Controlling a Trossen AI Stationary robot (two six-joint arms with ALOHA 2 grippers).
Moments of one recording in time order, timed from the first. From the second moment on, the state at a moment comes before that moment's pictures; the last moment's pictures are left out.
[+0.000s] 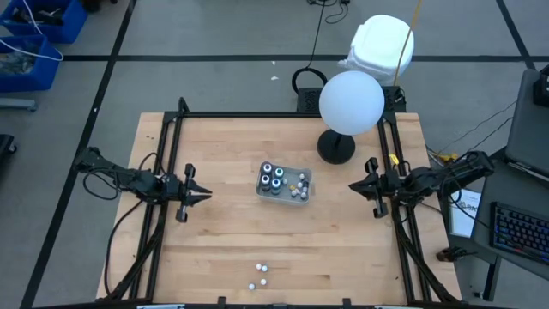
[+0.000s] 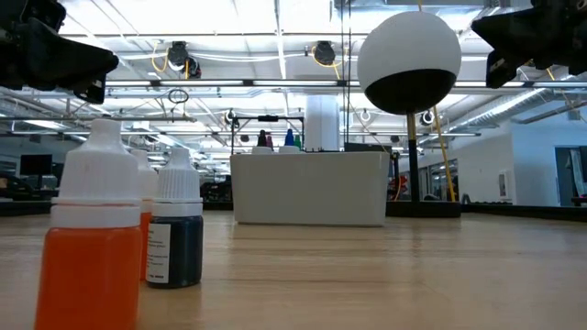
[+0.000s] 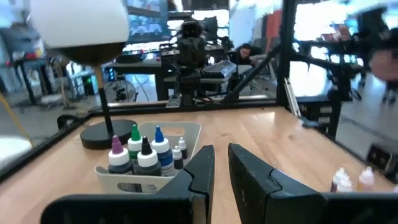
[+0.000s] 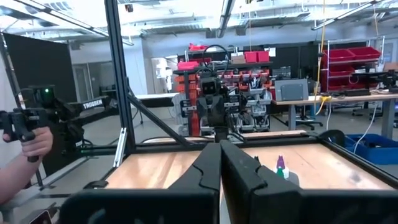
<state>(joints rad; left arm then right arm) -0.41 0.09 0.01 0.11 -0.33 0.05 0.34 0.15 0.05 0.30 0.29 0.04</state>
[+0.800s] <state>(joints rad) -0.68 0.73 0.05 0.43 -0.38 -0.34 0.34 0.17 0.02 0.31 0.29 -0.04</state>
